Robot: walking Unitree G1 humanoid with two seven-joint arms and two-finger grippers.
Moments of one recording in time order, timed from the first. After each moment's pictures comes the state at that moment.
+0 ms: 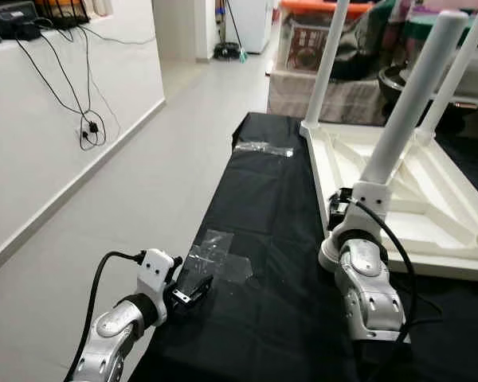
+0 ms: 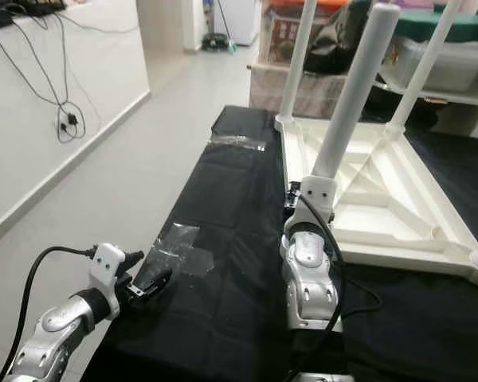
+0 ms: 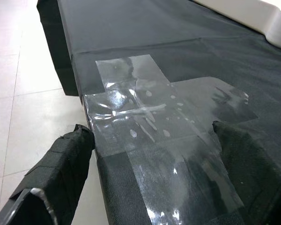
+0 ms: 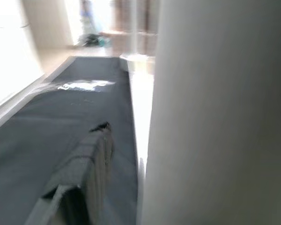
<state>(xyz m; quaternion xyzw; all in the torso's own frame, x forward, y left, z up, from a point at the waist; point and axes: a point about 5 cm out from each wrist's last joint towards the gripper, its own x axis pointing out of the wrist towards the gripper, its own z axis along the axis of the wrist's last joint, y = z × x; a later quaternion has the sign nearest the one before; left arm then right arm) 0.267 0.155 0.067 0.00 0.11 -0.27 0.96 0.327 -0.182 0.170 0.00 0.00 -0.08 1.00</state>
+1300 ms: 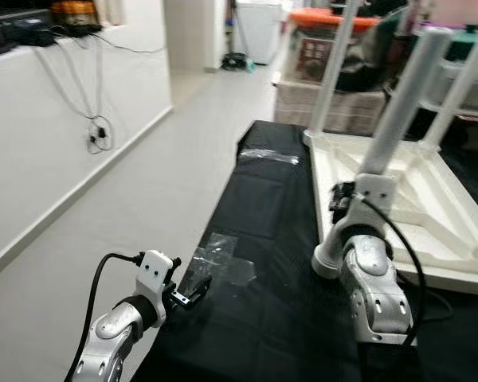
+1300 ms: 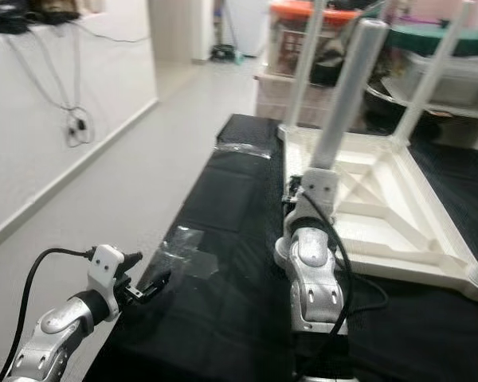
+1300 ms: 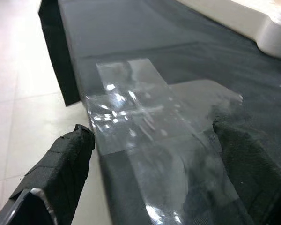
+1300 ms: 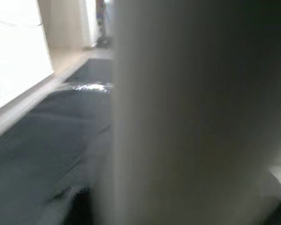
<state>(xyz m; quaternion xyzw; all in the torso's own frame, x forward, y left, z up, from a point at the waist) 0.267 0.155 0.067 0.00 0.11 -0.28 0.96 0.319 -0.186 0.168 -0.03 0.01 -0.10 0.99</state>
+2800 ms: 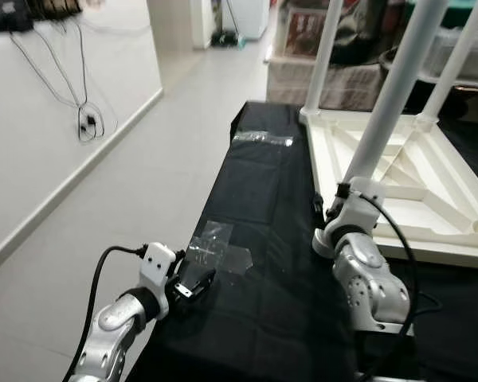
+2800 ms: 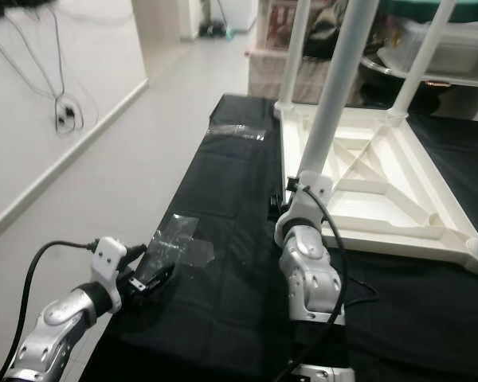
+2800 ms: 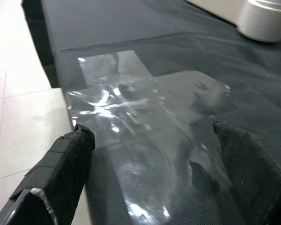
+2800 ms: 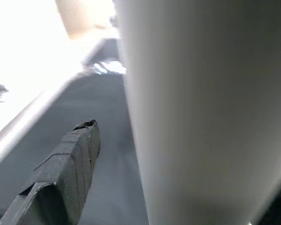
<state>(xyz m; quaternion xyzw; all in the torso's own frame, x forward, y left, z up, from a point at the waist) 0.262 0.153 0.066 0.01 0.11 -0.30 0.95 0.330 -0.175 0.182 0.05 0.04 -0.02 1.00</state>
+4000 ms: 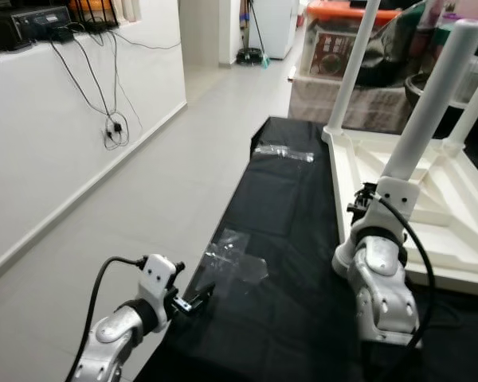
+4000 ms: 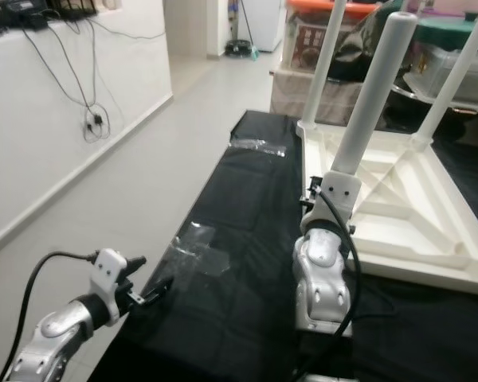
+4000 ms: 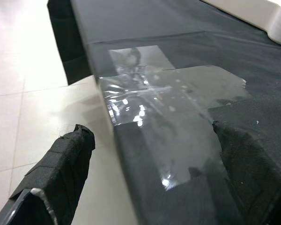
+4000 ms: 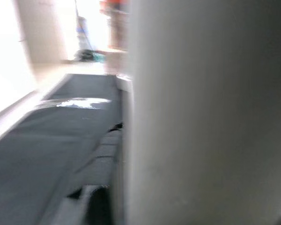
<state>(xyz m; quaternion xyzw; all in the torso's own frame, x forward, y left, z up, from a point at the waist) 0.260 0.154 0.065 0.01 0.11 -0.29 0.95 0.306 -0.187 0.177 -0.03 -0.04 -0.15 0.99</state>
